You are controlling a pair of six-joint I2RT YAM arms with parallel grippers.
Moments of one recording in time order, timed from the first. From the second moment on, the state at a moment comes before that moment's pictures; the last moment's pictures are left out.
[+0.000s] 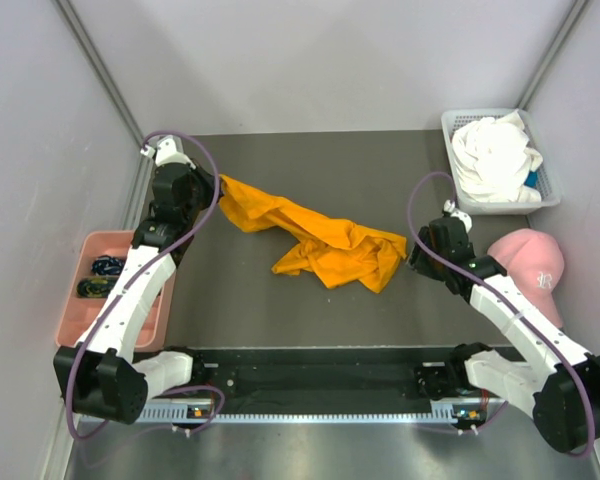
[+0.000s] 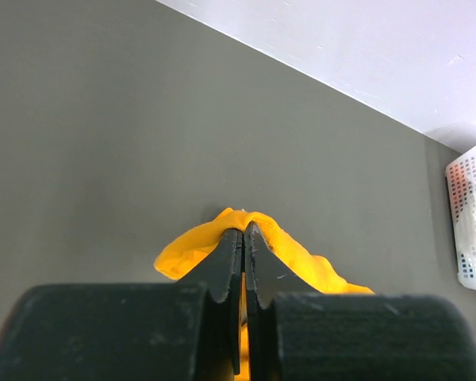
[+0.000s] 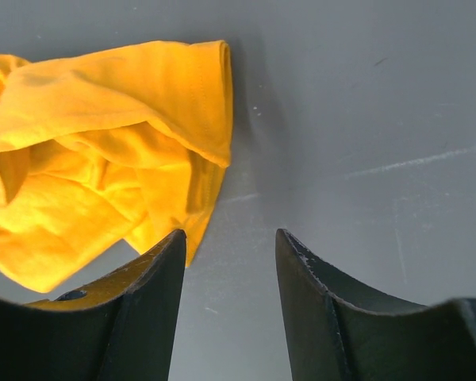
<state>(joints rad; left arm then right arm) -0.18 1.15 1.04 -0.18 -0.10 -0.57 0.34 1.00 0.66 -0.50 0.17 0.61</state>
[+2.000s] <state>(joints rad) -0.14 1.15 1.01 -0.18 -0.07 -0.57 0.33 1.38 0.83 -0.38 0.08 0.21</state>
